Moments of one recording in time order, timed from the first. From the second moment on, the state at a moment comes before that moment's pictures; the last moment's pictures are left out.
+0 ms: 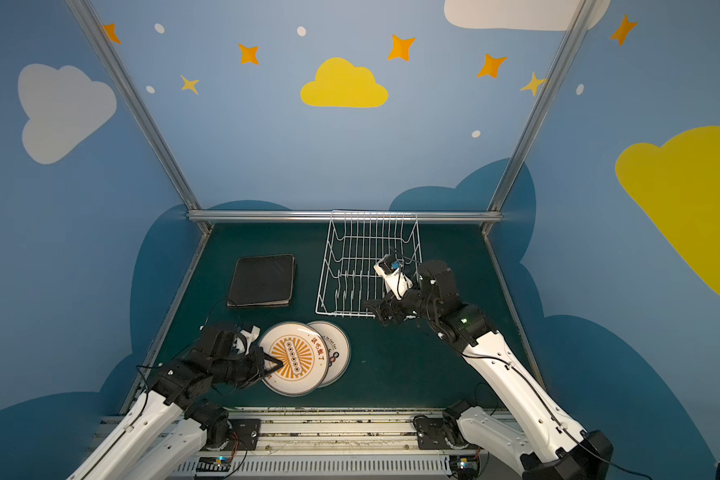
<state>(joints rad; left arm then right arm) -0.40 0.61 0.49 -0.81 0.49 -0.91 0.55 1.01 1.00 -0.52 -0.36 -0.18</state>
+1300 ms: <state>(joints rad) -0.40 0.96 0.52 -0.54 0.48 -0.95 0.57 1.07 1.00 -0.52 -0.30 -0.18</state>
